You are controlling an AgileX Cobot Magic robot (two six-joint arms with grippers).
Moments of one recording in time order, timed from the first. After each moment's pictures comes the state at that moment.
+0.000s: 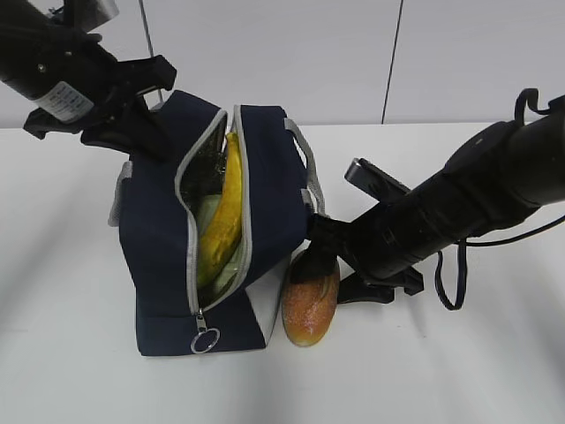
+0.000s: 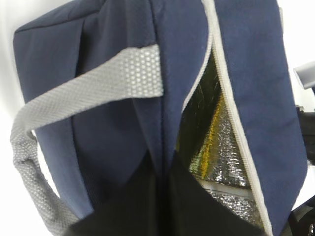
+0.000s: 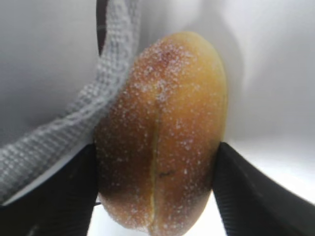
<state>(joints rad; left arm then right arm) -0.28 1.64 -1.35 -0.48 0.94 0.11 0.34 1.93 -1.02 1.07 0.58 -0.51</state>
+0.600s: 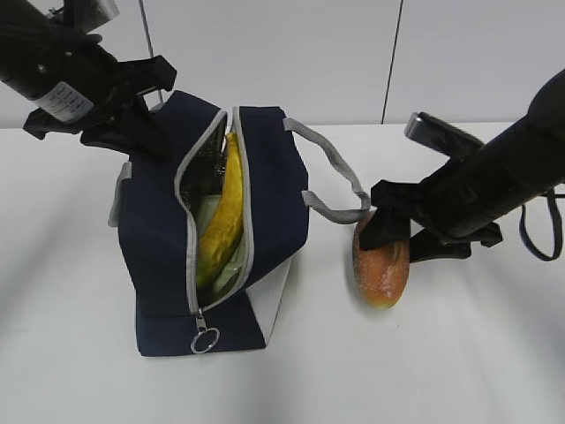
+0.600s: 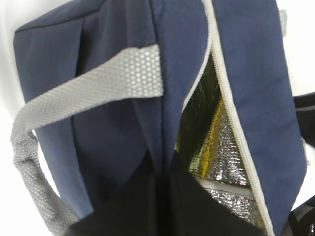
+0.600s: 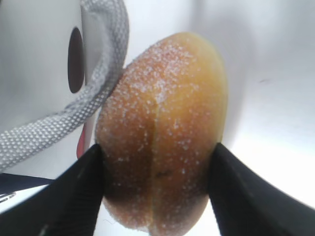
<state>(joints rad) -0.28 1.64 -1.35 -0.48 0.94 0.11 0.20 1.77 -1.02 0.74 0.65 -0.42</state>
